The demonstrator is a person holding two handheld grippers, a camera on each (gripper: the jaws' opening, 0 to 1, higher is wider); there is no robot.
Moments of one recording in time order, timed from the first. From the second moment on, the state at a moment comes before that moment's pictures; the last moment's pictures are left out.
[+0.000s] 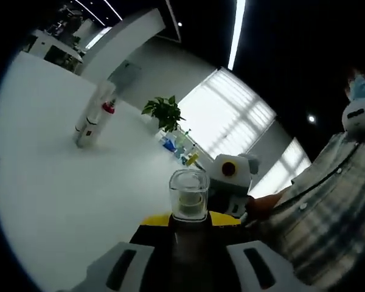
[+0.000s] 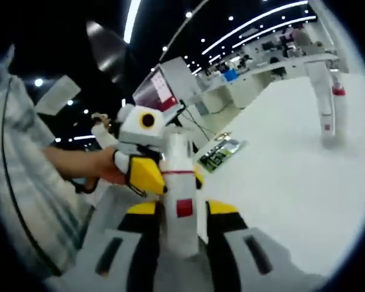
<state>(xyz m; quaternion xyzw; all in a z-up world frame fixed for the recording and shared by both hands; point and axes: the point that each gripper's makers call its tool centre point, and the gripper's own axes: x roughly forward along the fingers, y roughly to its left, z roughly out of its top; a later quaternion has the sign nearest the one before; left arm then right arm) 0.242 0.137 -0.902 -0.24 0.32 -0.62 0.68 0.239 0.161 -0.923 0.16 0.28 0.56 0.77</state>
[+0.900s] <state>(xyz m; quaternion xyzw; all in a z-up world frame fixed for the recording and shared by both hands) 0.248 0.130 -0.897 -0.27 0.31 -0.62 0.67 0.240 0.158 -0.911 0.19 0.27 0.56 0.76</state>
